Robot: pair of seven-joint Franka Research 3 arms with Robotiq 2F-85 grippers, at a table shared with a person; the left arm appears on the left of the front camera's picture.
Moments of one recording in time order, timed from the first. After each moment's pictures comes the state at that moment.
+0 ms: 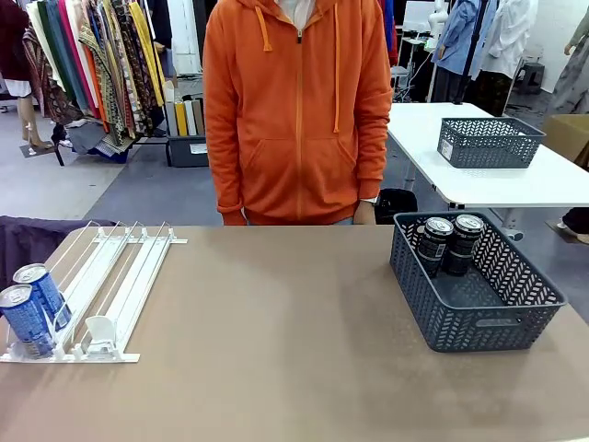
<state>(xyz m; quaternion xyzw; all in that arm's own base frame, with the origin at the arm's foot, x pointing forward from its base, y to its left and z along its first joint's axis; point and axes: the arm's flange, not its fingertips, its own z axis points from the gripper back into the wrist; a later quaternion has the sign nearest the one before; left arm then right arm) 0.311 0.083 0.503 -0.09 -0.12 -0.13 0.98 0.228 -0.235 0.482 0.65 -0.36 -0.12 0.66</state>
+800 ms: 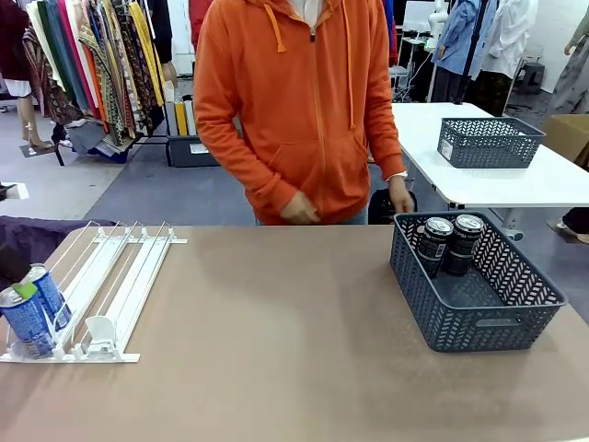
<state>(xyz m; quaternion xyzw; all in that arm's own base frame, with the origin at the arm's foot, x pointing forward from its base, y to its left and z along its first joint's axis) 0.359 0.068 0.440 -0.08 -0.07 -0.13 0.99 0.228 -0.235 0.482 0.65 -0.36 -0.12 0.66</state>
